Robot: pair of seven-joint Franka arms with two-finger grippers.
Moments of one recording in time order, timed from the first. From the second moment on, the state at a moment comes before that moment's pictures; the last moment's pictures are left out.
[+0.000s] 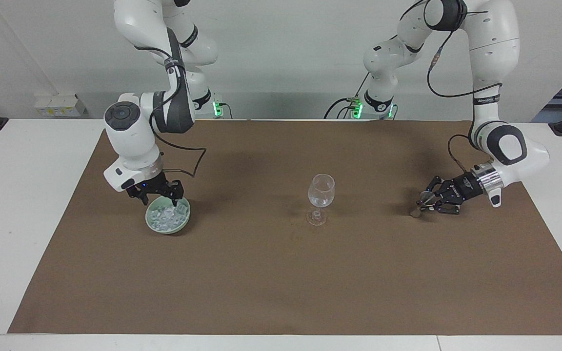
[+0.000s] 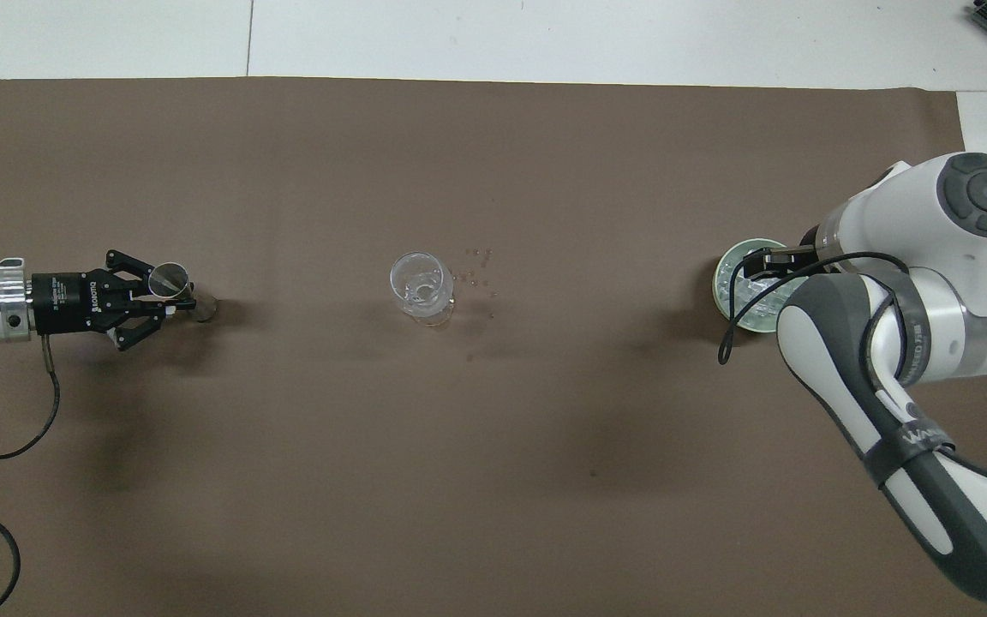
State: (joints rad) left arm 0.38 0.37 -0.10 -2.00 -1.02 1.91 -0.94; right arm 0.00 0.21 0.04 -1.91 -0.10 2.15 0.11
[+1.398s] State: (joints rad) left arm 0.39 0.30 -0.14 -1.73 -0.62 1.74 -0.74; right arm 0.00 0.26 0.03 -1.98 -0.14 2.29 0.15
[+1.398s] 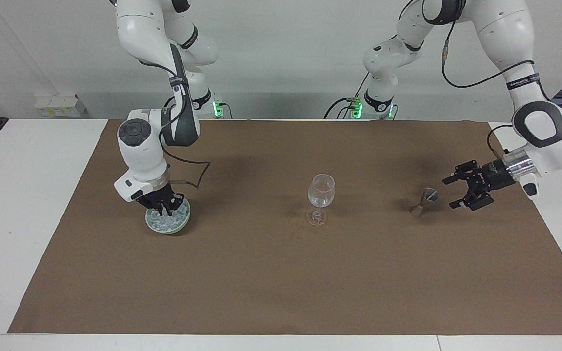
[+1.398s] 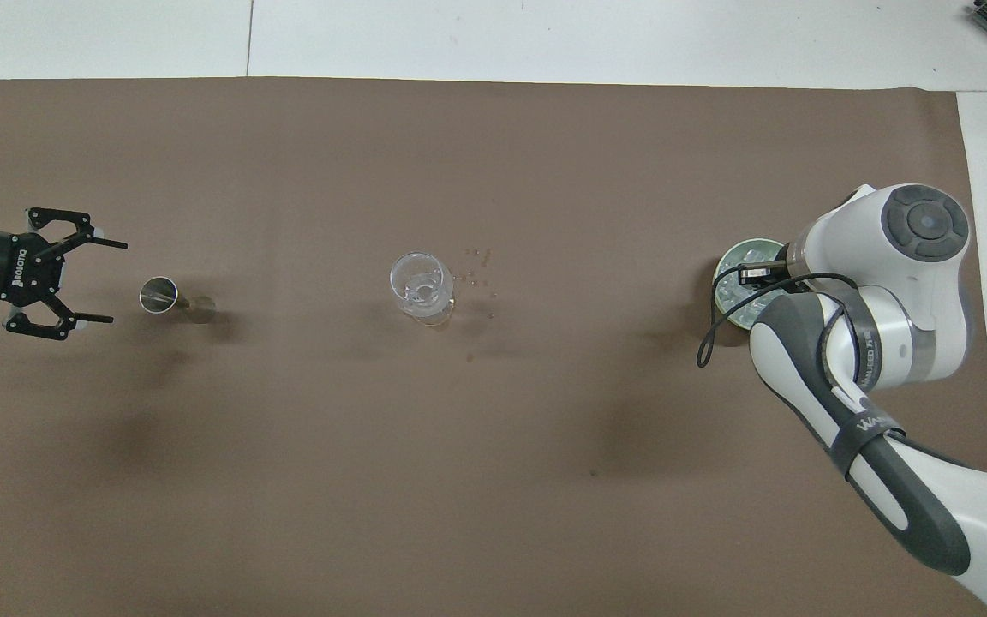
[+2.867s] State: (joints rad) left arm 0.09 0.09 -0.17 -1.54 -0.04 1.74 -0.08; right arm 0.01 -0.04 0.06 -1.81 -0.02 1.89 0.21
